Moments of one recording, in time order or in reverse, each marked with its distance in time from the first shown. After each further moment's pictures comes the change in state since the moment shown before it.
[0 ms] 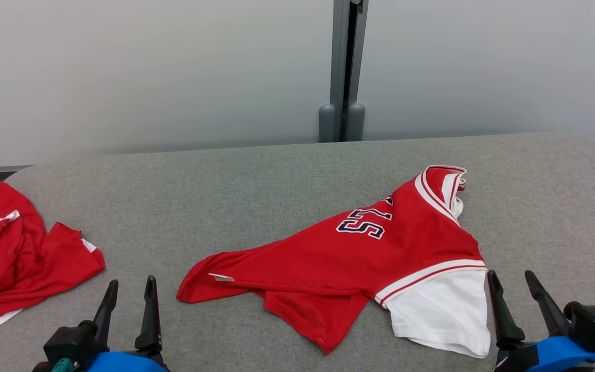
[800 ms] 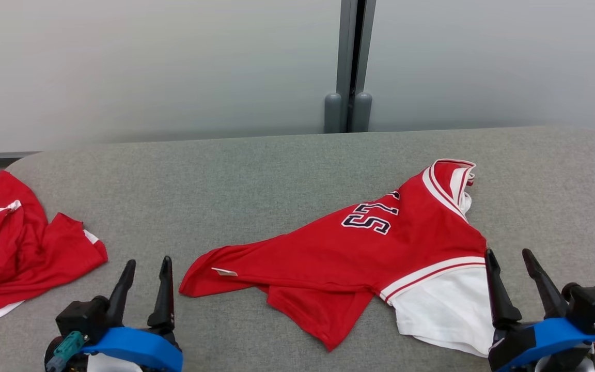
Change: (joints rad) left arm -0.116 -0.002 -0.091 0.117 -0.092 -0.023 0.003; right arm -0.079 0.000 0.011 0.024 -0.002 0.000 -0.022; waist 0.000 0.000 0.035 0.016
